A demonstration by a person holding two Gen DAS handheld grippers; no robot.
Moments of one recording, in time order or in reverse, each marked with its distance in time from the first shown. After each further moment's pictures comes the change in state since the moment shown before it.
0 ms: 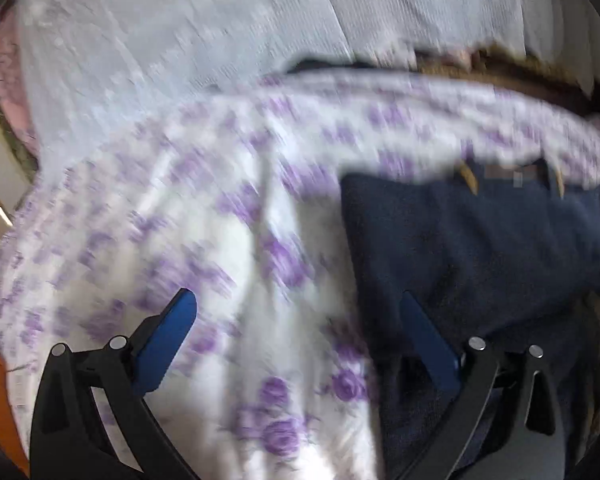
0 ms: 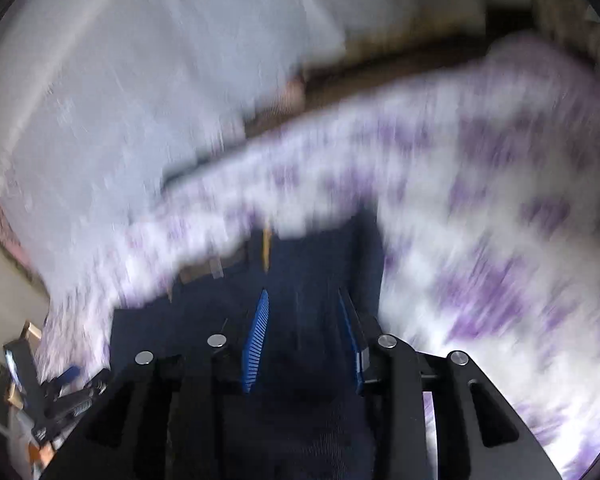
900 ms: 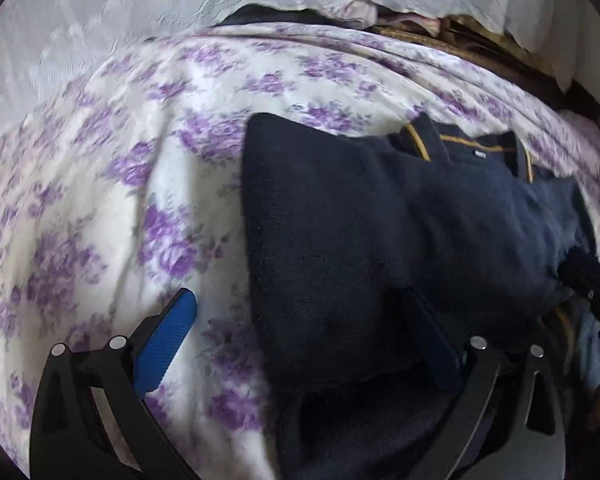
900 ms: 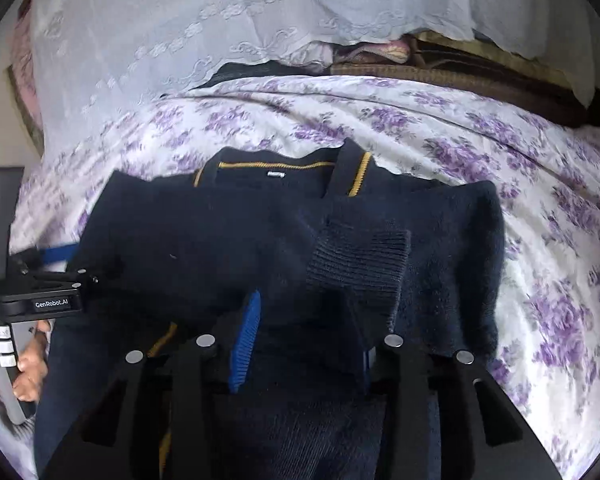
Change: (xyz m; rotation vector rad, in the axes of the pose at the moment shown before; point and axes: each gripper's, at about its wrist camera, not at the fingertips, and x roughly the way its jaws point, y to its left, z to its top) left arm 0.048 -0.032 -0.004 -0.033 0.230 -0.225; right arm 0.045 0.050 -0.045 -0.321 0.220 -0.035
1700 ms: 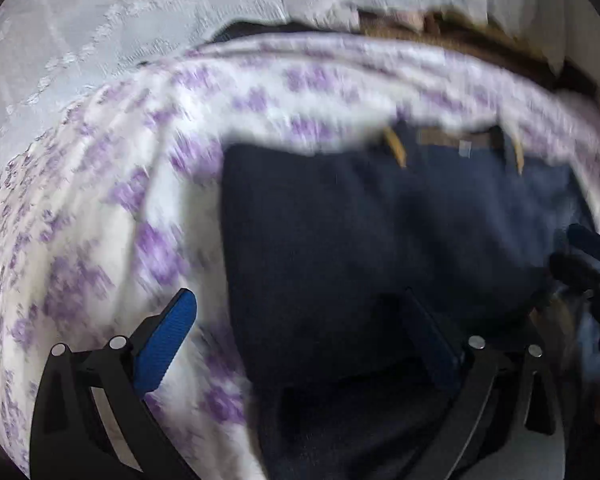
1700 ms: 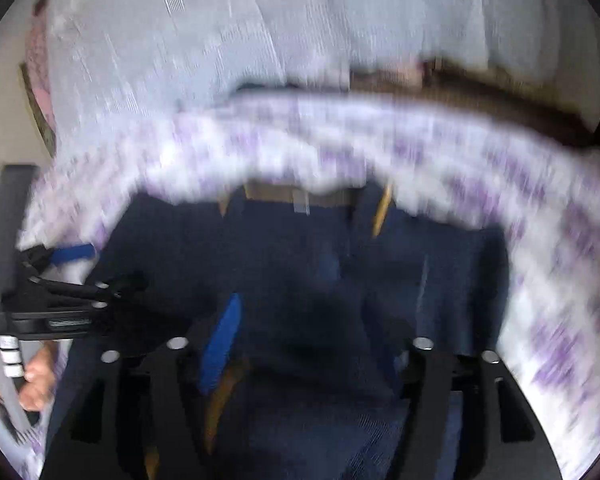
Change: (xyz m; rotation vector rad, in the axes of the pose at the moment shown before) left arm 0.006 -0.025 -0.003 0.097 -0.038 0.057; right arm 0.019 0.011 -0.001 -0.062 0.029 0.047
